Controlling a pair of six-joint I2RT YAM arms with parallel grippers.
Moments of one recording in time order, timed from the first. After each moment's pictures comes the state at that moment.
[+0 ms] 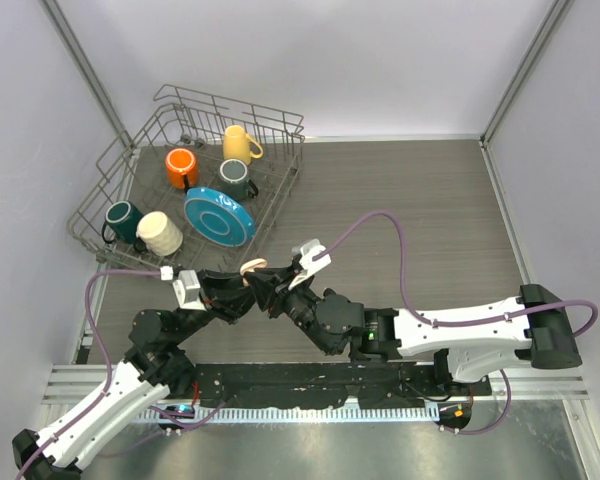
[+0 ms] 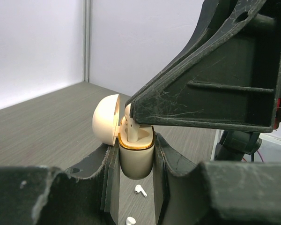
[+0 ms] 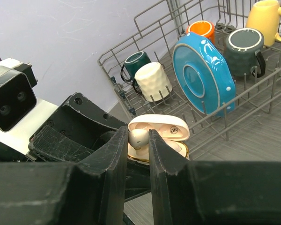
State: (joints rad) left arm -0.73 0.26 0.16 0.52 0.30 -0.29; right arm 1.51 1.32 0.95 0.48 0.78 0.32
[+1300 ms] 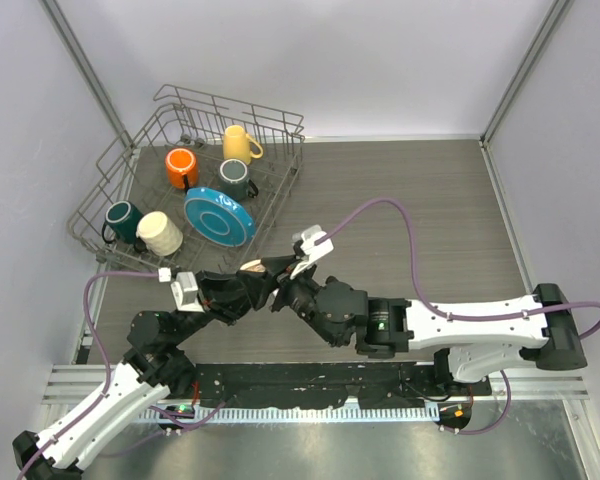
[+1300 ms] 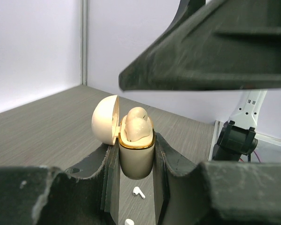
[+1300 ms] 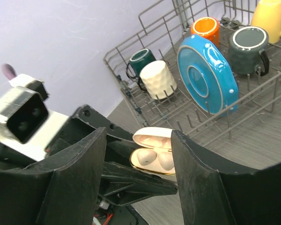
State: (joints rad) left arm -0.73 0.24 0.16 0.51 0.31 -0.29; right arm 1.49 1.30 1.07 0.25 0.75 0.39
